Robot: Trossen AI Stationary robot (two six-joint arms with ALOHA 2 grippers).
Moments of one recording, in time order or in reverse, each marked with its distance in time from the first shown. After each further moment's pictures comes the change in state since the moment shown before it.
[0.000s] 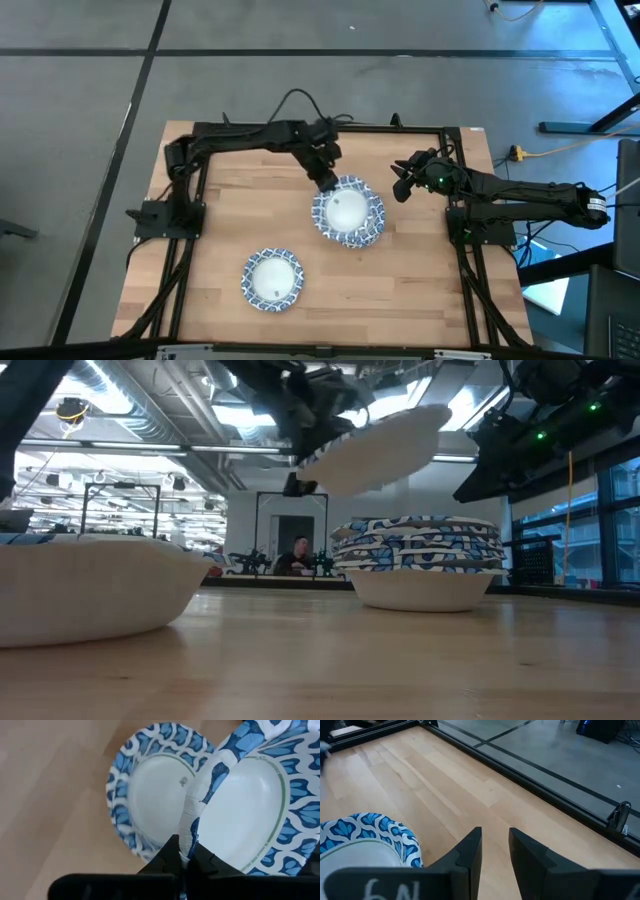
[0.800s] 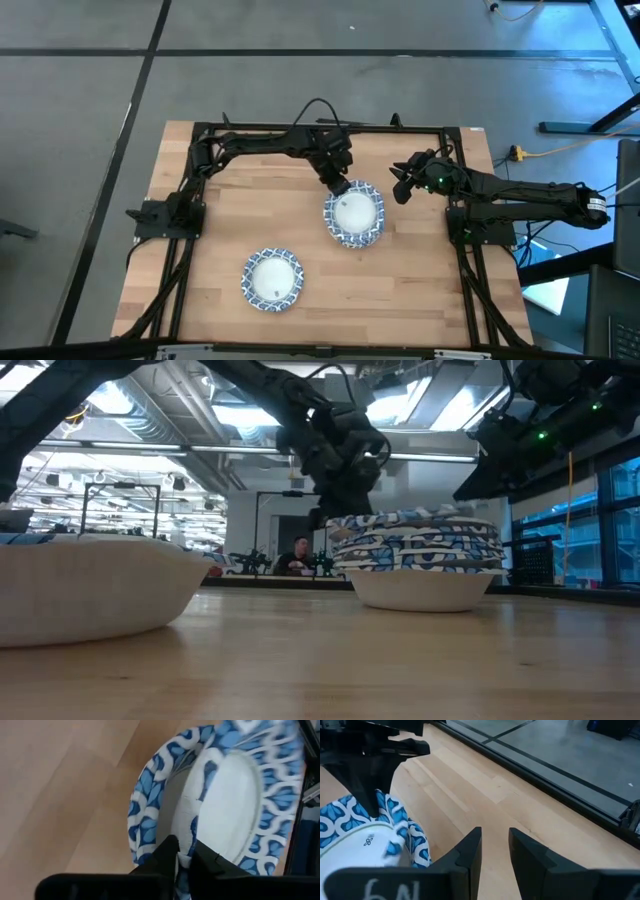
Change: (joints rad) left arm -0.011 0.200 0.094 0.055 -0.026 0.017; right arm 0.000 0.000 0.000 -0.007 -0.043 0.002
